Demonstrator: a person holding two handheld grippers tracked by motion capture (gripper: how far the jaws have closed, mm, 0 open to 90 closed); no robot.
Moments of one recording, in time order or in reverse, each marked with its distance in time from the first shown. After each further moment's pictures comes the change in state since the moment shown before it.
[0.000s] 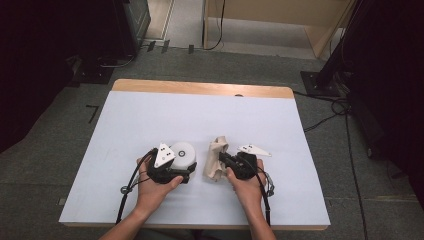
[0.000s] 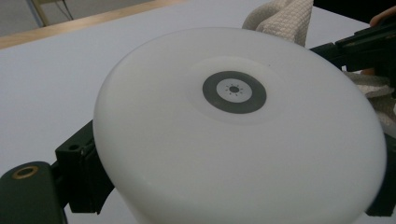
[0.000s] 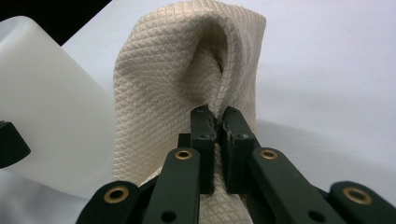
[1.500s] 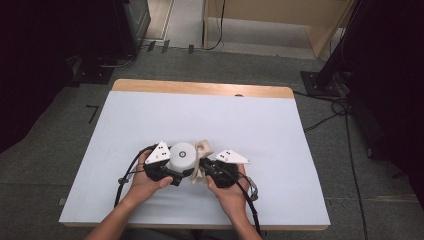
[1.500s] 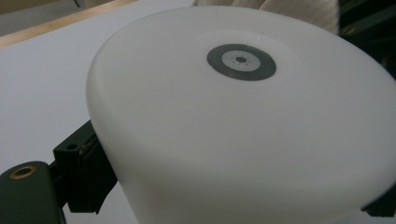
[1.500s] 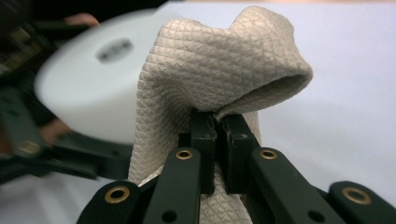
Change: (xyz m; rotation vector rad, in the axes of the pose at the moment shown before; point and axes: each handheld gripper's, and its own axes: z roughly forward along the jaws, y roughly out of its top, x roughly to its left) left arm 0.025 -0.011 0.007 -0.023 -0.259 0.121; right arm 0.061 -0.009 0.010 -0.027 0.083 -0.161
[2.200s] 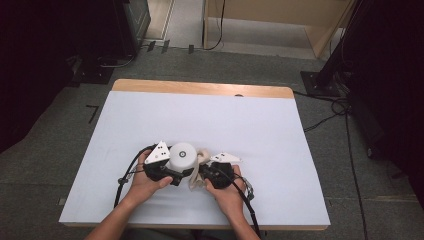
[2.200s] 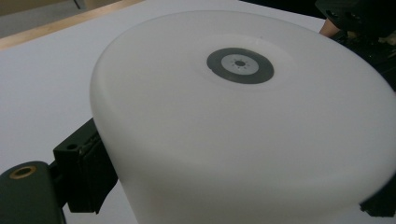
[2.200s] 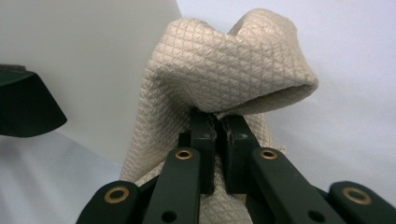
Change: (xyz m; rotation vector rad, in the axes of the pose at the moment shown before) left arm 0.000 0.000 -0.001 -0.007 0.000 -0.001; right arm -0.010 -0.020 0.023 0.152 -0.028 0.044
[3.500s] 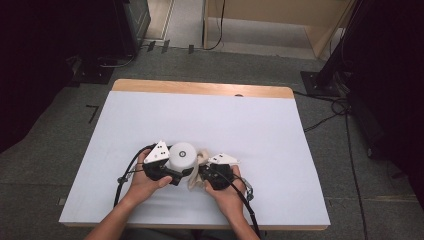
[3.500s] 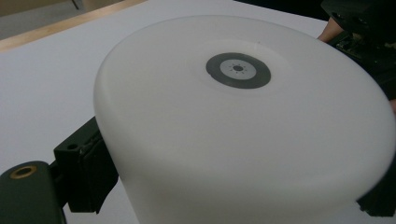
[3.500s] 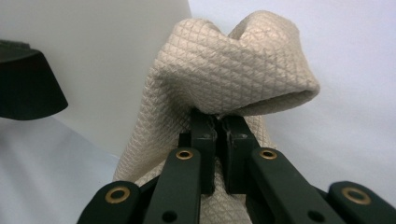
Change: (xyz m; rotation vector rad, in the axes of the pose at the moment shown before) left arm 0.001 0.002 -0.002 -0.001 -0.005 0.000; right arm 0.005 0.000 -0.001 0.008 -0.028 -0.058
